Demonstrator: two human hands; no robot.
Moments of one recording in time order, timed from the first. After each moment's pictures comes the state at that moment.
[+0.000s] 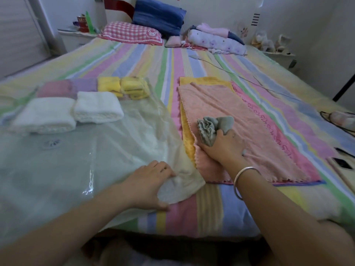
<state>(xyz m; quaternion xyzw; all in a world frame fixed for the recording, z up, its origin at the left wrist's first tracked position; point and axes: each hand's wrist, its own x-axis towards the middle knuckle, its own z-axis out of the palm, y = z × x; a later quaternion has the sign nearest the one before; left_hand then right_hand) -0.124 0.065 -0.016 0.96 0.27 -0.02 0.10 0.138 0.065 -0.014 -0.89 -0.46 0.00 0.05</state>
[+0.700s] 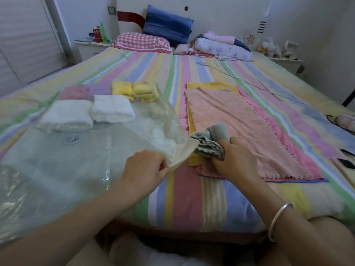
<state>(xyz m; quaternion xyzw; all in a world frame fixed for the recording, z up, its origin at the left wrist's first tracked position) -0.134 0.033 0.027 0.86 0.47 0.18 0.05 0.095 -0.020 0.018 -0.80 -0.58 -0.09 0.16</state>
